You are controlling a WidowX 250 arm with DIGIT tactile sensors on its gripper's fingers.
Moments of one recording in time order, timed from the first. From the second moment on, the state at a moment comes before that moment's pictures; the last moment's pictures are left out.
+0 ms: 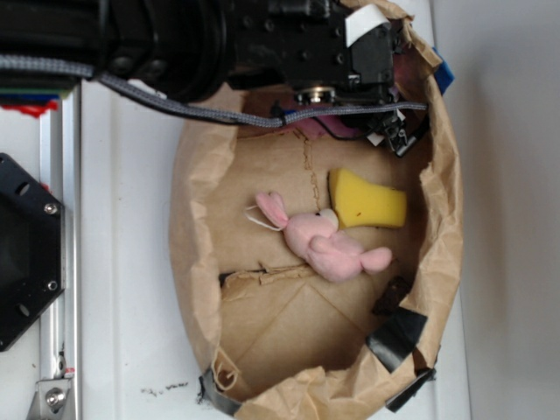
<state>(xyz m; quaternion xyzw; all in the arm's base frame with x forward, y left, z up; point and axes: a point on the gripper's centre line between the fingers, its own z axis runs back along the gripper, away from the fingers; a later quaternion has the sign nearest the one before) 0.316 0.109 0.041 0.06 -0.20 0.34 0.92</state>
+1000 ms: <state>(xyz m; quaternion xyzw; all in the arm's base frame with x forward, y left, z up) 0.303 0.098 0.071 -0.05 -0.15 0.29 0.94</state>
